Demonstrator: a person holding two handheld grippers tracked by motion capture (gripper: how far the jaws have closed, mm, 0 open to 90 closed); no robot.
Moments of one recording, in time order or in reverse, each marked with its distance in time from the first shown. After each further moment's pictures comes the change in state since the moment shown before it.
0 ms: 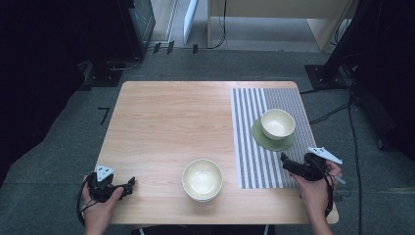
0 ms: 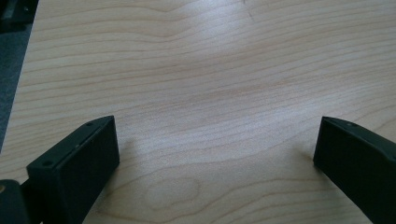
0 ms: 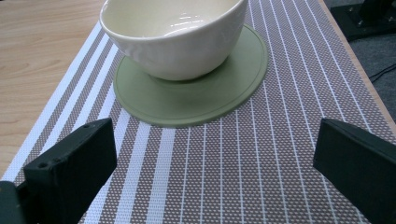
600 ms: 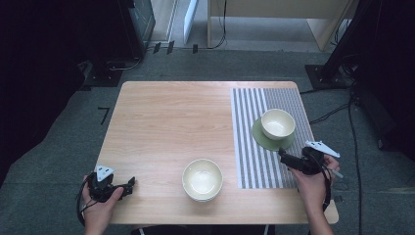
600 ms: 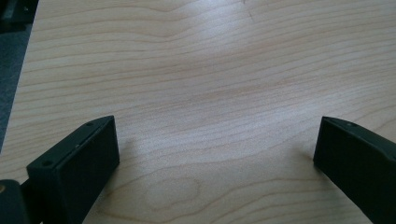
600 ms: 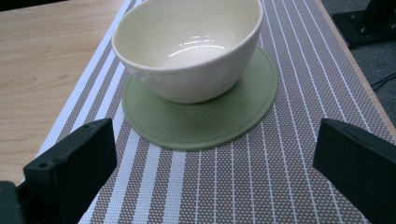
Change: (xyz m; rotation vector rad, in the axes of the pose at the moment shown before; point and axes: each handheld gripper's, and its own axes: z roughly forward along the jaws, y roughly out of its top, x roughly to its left) left arm 0.000 0.000 0.000 0.000 0.000 0.000; right arm 0.009 0.015 0.006 -0.009 0.006 0.000
